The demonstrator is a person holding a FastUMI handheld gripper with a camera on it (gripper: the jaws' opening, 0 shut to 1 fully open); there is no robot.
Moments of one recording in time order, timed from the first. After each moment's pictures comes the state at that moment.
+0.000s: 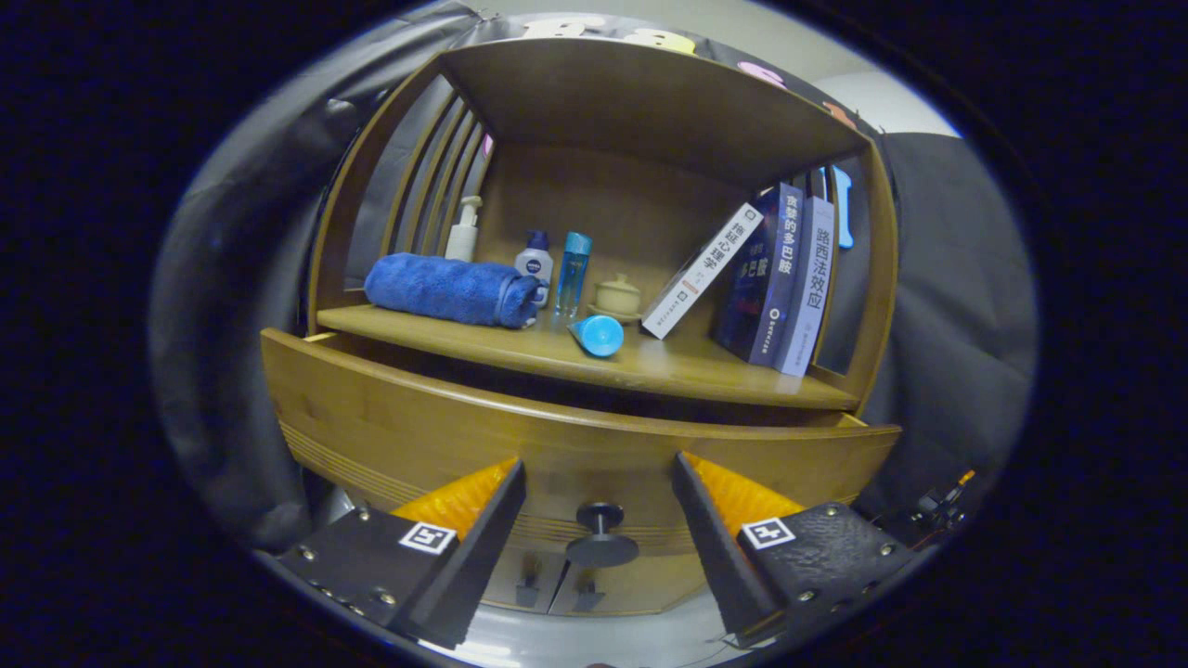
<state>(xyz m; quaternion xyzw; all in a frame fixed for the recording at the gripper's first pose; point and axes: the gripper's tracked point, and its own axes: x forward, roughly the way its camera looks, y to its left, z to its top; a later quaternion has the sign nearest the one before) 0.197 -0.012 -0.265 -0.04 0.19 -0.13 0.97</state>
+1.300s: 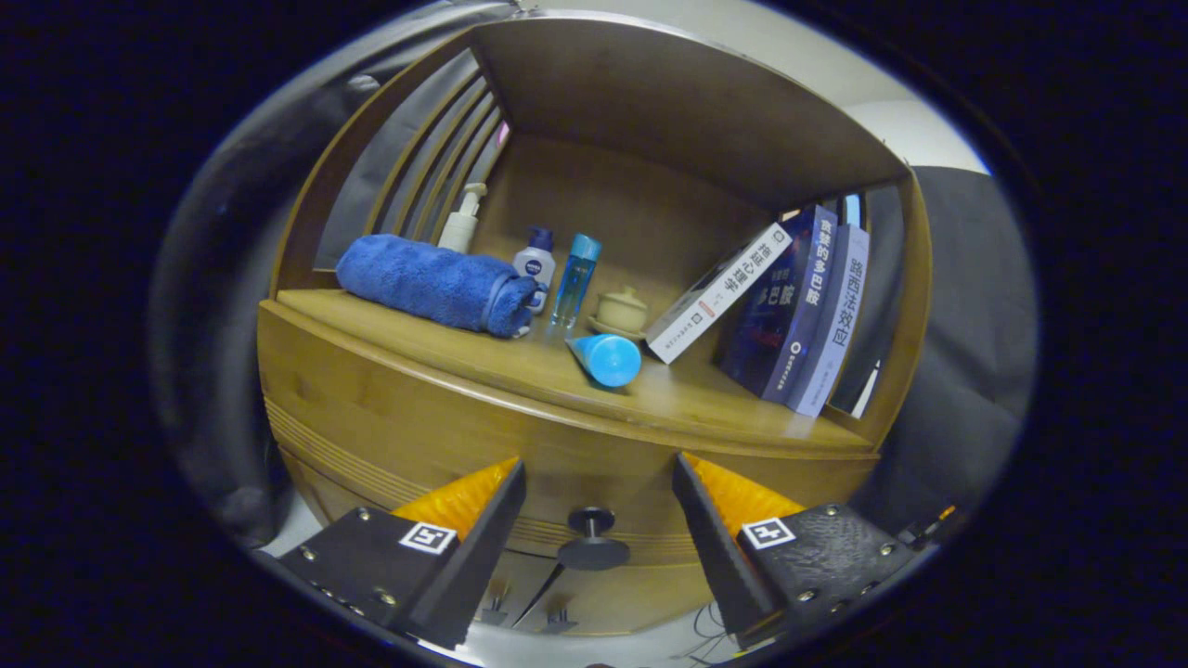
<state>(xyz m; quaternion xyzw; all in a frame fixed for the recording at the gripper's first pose) 0.239 -0.018 -0.266 -0.10 0.17 -0.13 0.97</state>
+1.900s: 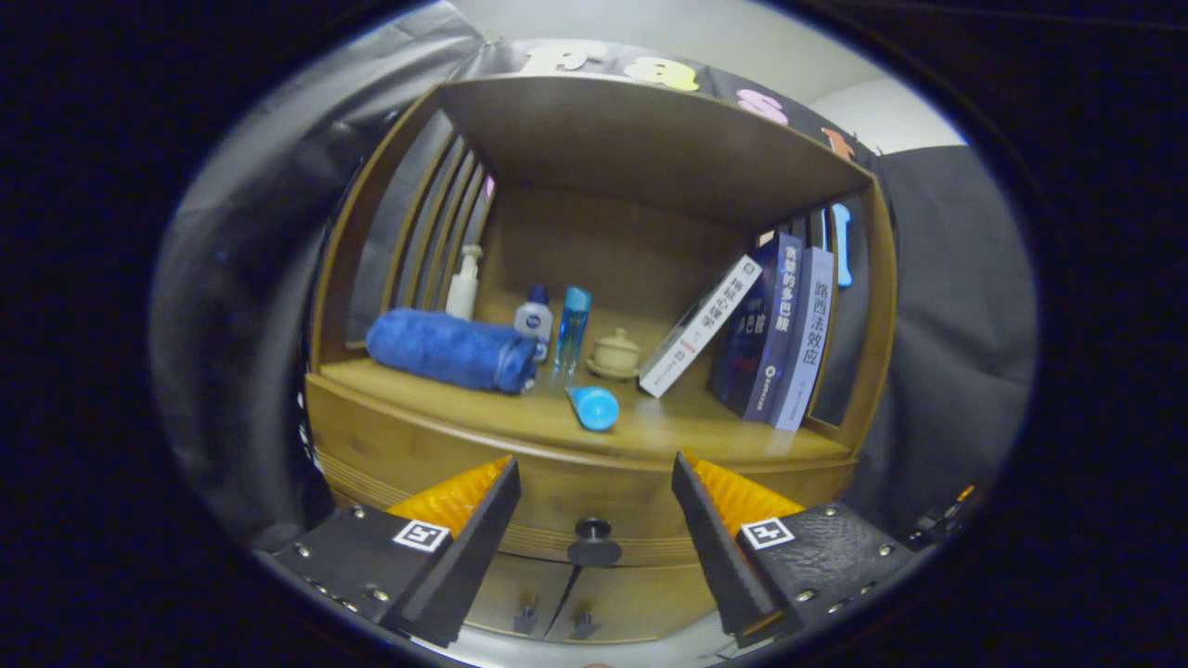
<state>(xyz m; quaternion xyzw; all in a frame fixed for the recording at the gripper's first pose) 0.203 -0.007 -0.182 -0.02 0.09 -0.11 0.99</state>
